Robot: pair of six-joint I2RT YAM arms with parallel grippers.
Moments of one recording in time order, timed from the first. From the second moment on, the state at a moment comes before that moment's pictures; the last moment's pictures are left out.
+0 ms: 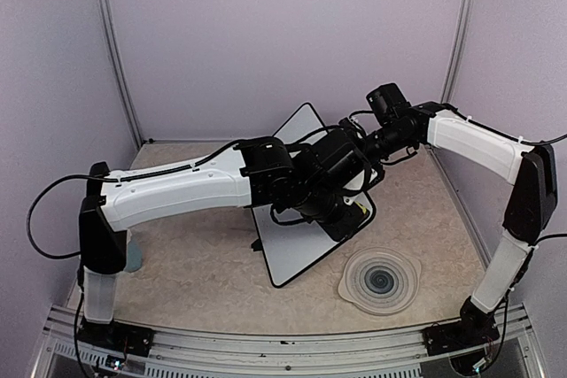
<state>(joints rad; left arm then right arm) -1.25 2.10 2.09 -0.85 -0.14 -0.16 0.53 1.73 1.56 -0.71 -0.59 0.57</state>
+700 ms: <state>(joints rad) -1.03 2.07 1.94 -0.84 -0.18 -0.26 0.53 1.75 1.56 -0.67 -0.58 0.59</state>
